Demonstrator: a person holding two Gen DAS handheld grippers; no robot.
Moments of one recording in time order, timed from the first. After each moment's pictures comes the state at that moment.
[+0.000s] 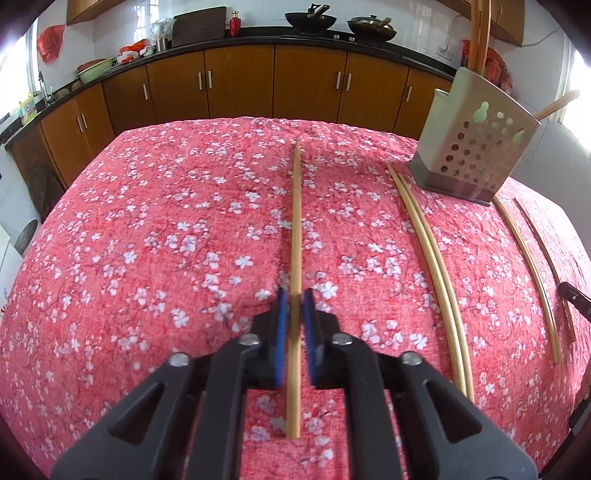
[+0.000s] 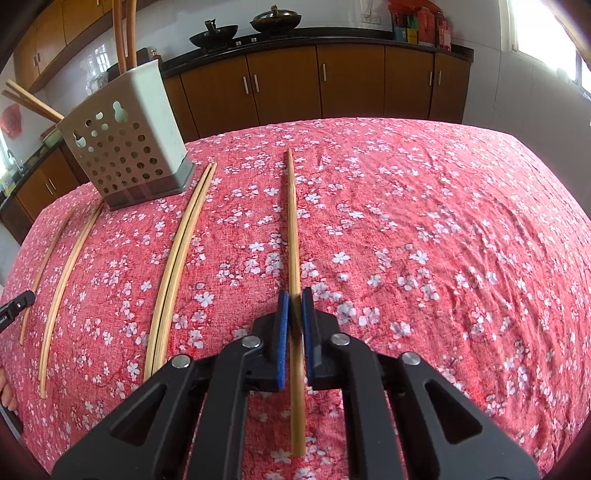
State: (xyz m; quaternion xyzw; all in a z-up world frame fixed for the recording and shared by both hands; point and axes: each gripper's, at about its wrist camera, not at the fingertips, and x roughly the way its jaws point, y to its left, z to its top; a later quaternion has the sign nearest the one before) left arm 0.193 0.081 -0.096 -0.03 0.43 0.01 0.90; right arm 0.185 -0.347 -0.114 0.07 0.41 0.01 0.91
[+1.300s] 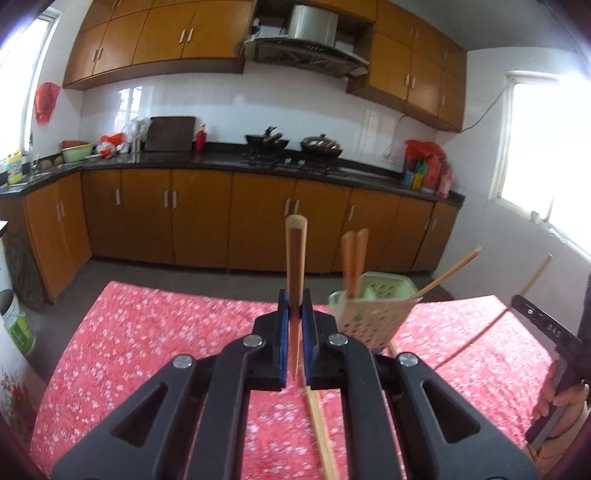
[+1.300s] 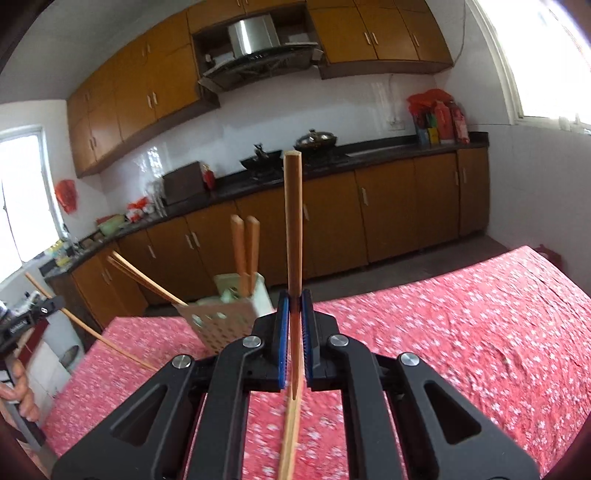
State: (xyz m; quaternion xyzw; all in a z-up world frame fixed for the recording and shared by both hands) left arm 0.163 0.060 0.100 -0.06 0.21 -0.08 0.97; right arm 0.156 -0.335 0.055 0.12 0.18 0.09 0.97
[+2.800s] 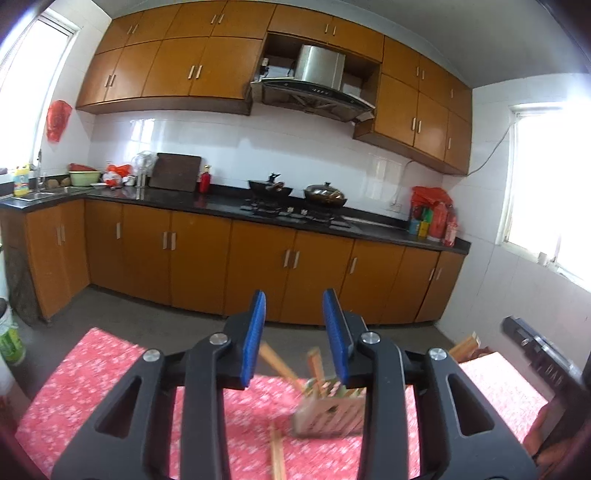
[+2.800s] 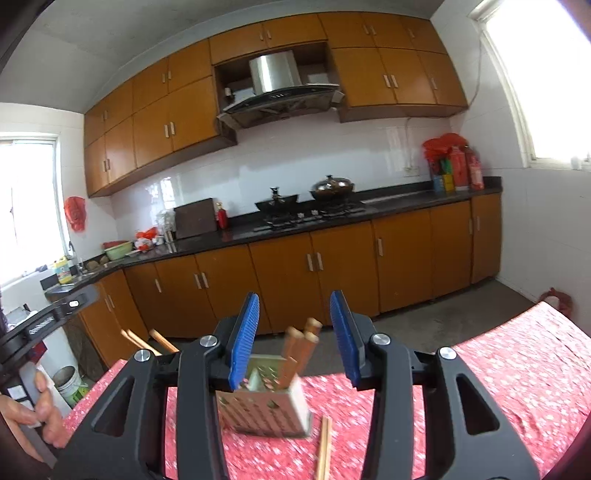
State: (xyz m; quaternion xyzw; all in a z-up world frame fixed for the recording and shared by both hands) left arm 0.210 0.022 0.135 -0.08 0.13 -0.04 0.99; right arm 0.186 -0.310 0.099 0.10 0.11 0.08 0.99
